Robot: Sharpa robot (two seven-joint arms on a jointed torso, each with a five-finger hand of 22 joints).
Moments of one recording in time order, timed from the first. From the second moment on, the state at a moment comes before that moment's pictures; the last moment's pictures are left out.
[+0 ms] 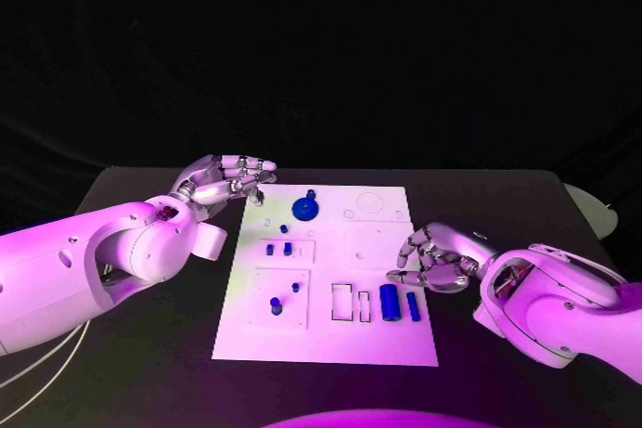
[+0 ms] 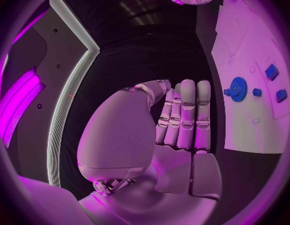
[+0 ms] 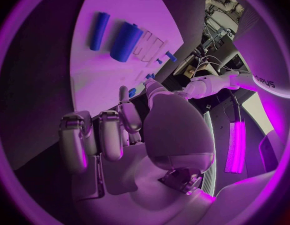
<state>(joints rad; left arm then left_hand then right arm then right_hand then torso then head) 1.21 -0.91 -0.02 1.58 -0.10 -0.23 0.31 1.46 -0.23 0.58 0.11 0.23 0.90 0.18 0.28 0.31 1.00 0.11 0.45 0.16 1.09 0.04 1.09 0.43 0.17 0.87 0.14 1.00 0.81 1.14 -1.19 -0.15 2.02 -1.35 -0.45 -0.39 1.19 -0.15 0.11 0.29 0.23 0.94 0.09 0.40 0.54 1.38 0.02 1.23 1.24 1.47 -0.04 1.48 1.31 0.01 1.46 0.06 1.57 1.31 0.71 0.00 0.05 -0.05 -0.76</state>
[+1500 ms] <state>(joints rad) 1.21 -0.93 -0.03 1.59 -0.10 -0.23 0.31 1.46 -0.23 0.58 0.11 0.23 0.90 0.18 0.28 0.31 1.00 0.11 0.45 0.16 1.09 0.04 1.09 0.43 0.17 0.87 0.14 1.00 0.81 1.03 -1.10 -0.16 1.98 -1.51 -0.42 -0.58 1.16 -0.11 0.02 0.29 0.22 0.93 0.09 0.43 0.56 1.38 0.02 1.24 1.26 1.46 -0.05 1.48 1.31 0.01 1.46 0.06 1.57 1.31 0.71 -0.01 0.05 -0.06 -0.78</state>
